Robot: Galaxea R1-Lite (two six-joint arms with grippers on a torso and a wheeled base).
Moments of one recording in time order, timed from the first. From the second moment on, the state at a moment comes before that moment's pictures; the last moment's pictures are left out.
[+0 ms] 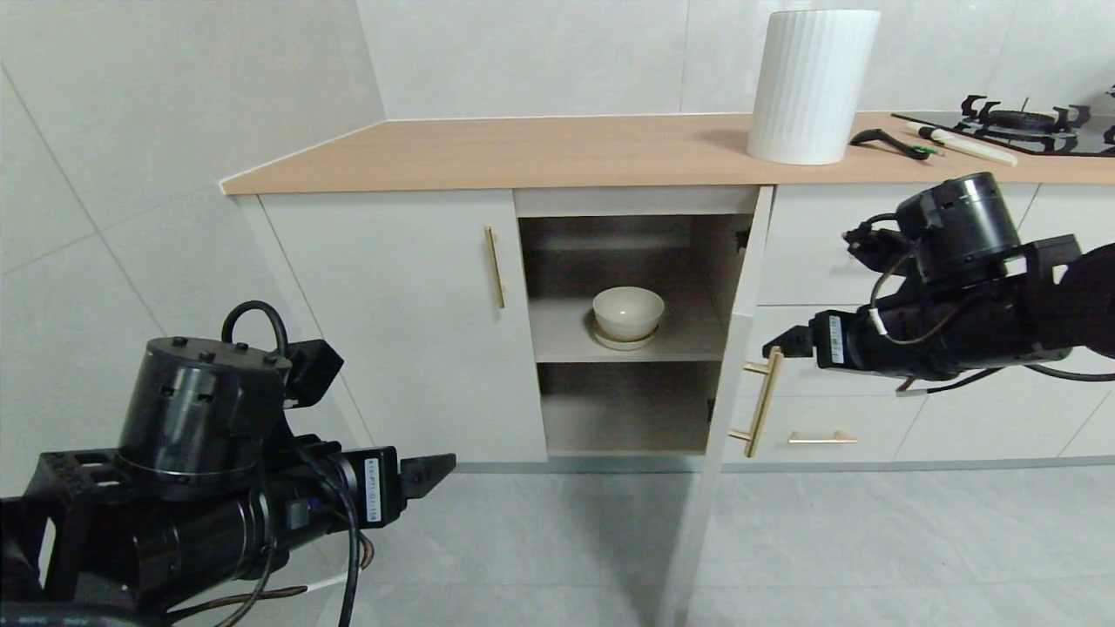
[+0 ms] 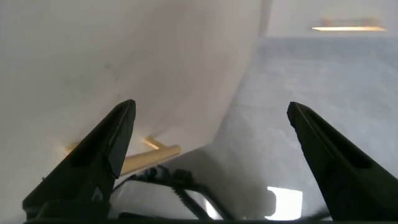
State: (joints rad) left arm -0.50 1.45 -0.64 -0.17 0.21 -0.42; right arm 0.35 1.74 -1.26 0.18 -0.03 0.31
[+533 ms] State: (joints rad) left arm -0.53 1.43 -0.64 -0.18 0.21 -0.42; right arm 0.41 1.97 -1.38 -0.02 -0.04 0.42
